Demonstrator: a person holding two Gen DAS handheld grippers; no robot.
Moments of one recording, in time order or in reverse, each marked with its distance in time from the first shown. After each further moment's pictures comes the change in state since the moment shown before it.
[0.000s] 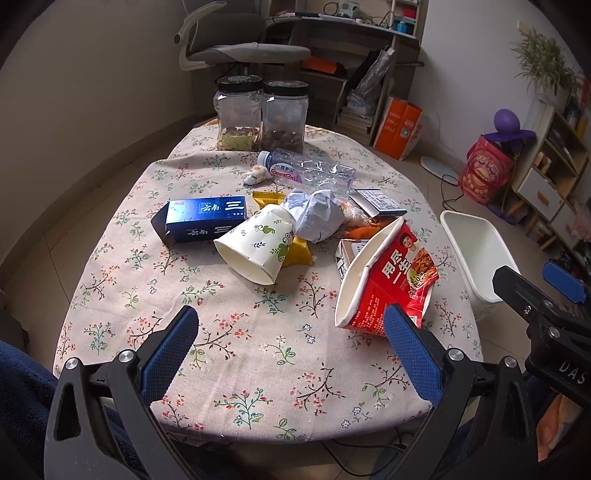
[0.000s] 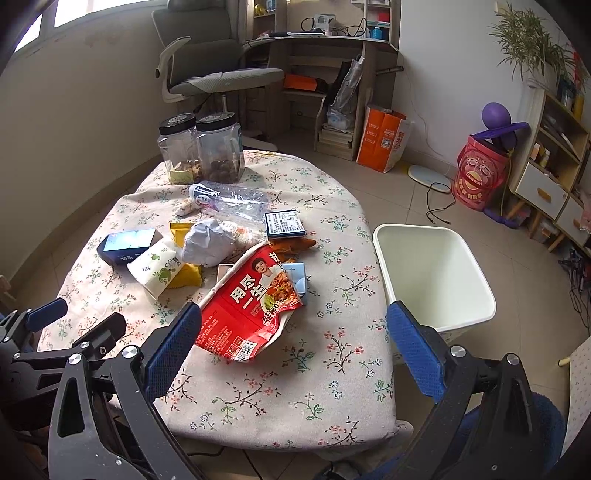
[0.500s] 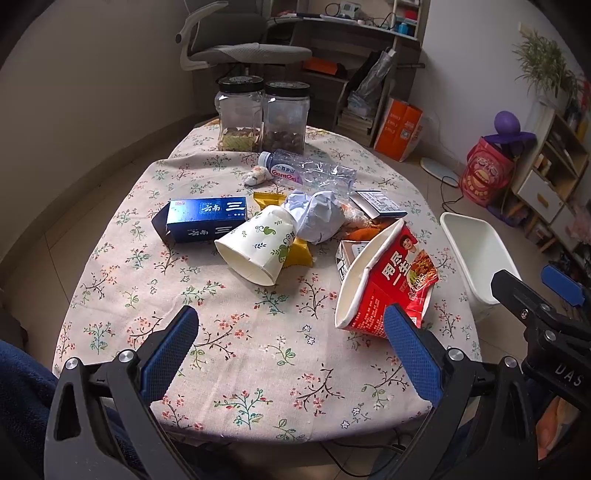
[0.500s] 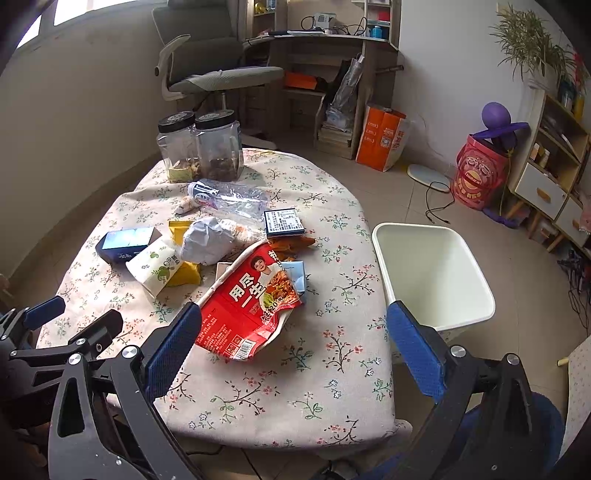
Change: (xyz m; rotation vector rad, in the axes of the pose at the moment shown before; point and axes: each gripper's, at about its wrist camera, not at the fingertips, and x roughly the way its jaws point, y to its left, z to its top) left arm -0.001 0.000 0.001 -0.001 -0.001 -0.001; right arm 0.000 0.001 0.000 -0.003 0.003 -0.004
